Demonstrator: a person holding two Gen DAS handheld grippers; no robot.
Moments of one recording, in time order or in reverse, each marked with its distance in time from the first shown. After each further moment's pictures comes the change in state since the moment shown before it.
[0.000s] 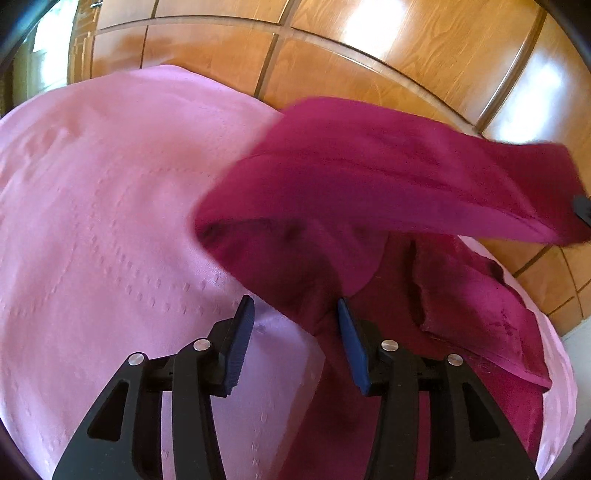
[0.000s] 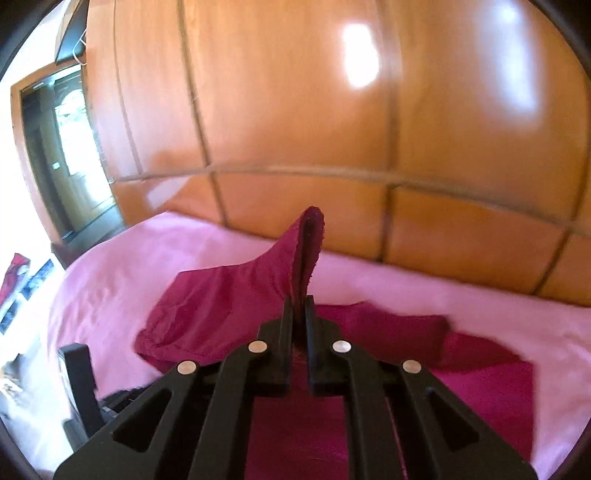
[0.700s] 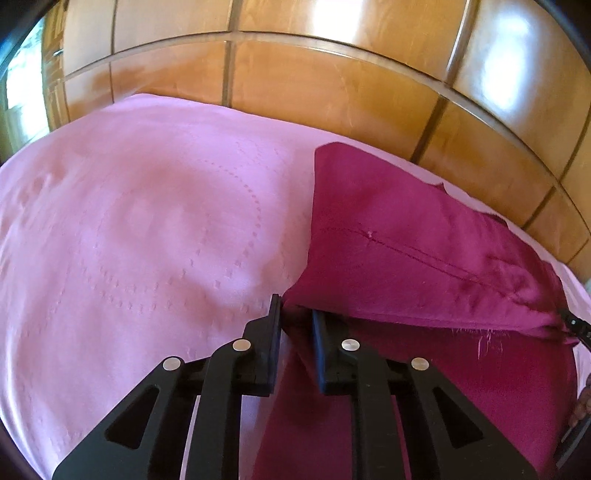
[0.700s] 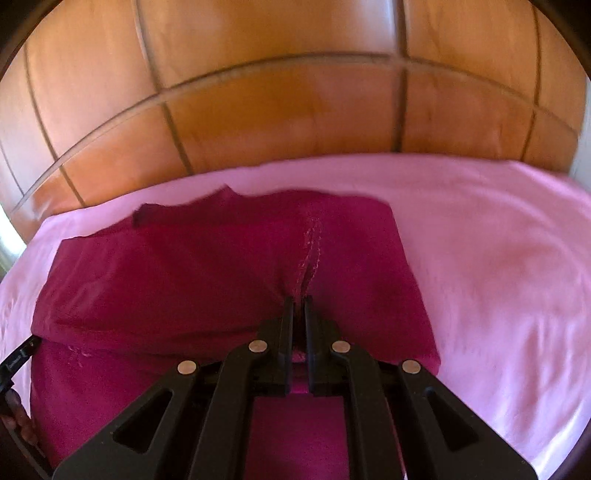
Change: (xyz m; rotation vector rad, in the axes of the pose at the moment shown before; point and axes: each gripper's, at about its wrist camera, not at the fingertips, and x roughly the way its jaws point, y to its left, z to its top) left arm 0.007 -0.033 -0.013 0.194 0.009 0.051; right arm 0.008 -0.169 -0.139 0.348 0.179 -0.271
